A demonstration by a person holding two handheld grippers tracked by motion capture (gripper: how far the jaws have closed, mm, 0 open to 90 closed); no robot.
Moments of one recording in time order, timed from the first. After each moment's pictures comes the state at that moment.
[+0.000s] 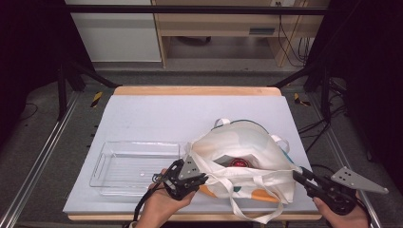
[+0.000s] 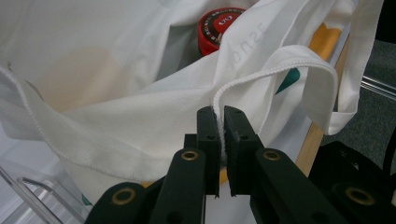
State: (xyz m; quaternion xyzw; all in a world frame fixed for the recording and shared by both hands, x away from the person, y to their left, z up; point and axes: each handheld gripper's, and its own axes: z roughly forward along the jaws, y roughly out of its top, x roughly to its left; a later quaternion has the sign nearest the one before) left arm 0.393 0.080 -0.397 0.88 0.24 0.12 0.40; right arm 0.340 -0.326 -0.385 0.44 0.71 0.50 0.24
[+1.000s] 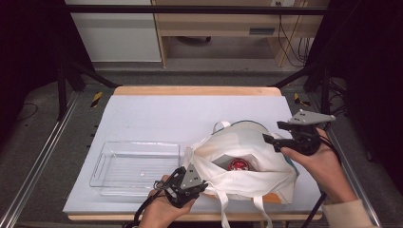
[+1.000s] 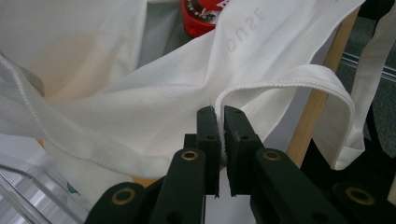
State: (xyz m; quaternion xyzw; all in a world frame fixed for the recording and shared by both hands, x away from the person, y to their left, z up) left arm 0.379 0.078 -0.407 0.89 0.22 0.13 0.38; right arm 0.462 -0.258 -0.319 0.38 0.80 0.41 0.24
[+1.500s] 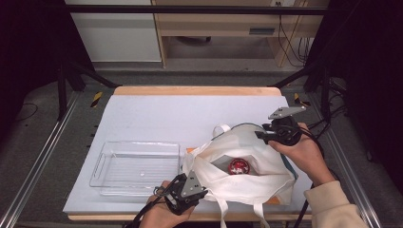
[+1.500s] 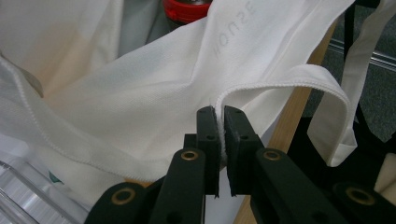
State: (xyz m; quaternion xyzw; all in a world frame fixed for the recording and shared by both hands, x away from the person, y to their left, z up) left arm 0.367 0.079 -0.413 0.90 0.21 0.12 0.37; right arm 0.502 -0.240 -0.346 0.37 0.84 0.34 0.21
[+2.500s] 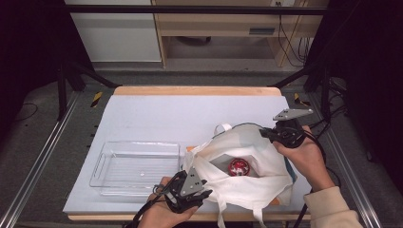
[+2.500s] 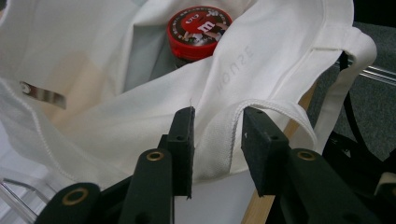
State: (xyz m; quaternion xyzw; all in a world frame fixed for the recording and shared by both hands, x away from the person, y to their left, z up) left arm 0.365 0.074 -0.390 0.89 0.20 0.14 0.39; right arm 0.489 -0.245 -0.343 0.39 0.82 0.37 0.20
